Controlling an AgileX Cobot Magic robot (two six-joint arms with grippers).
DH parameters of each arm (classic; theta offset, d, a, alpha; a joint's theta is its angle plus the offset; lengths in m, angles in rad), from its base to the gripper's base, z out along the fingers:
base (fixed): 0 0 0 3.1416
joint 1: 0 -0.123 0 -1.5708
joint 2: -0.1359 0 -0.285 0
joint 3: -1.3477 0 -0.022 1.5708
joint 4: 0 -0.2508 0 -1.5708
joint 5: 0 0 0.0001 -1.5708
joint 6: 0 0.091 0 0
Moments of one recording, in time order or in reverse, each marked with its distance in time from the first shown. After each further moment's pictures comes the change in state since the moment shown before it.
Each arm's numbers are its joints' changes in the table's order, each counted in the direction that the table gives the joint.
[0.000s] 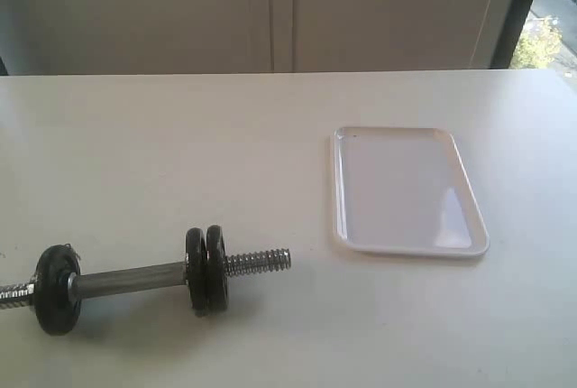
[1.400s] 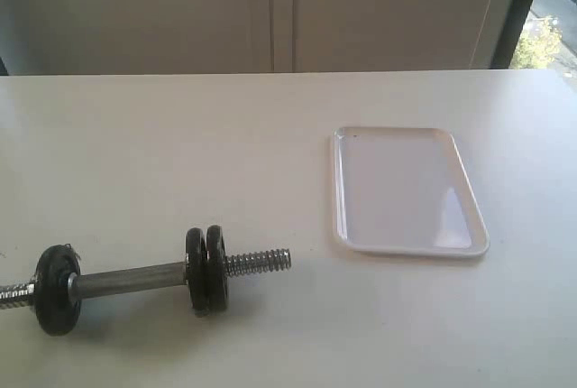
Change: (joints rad) left arm -0.055 0.000 0.000 0.000 -0.002 -0.002; right arm 0.052 -0.258 0.000 -0.004 0.002 0.000
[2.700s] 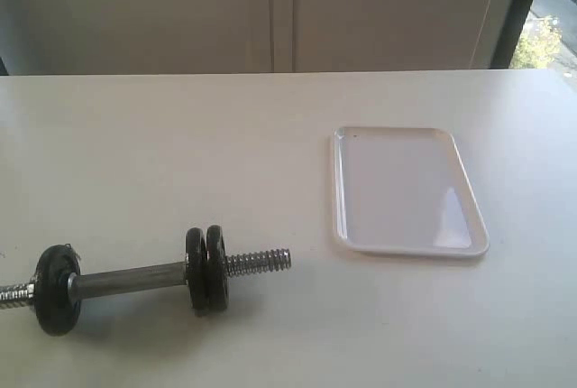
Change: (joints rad) left arm 0.033 -0.002 0.285 0.000 -0.108 0.033; right arm 0.000 0.000 0.000 0.000 0.000 0.000
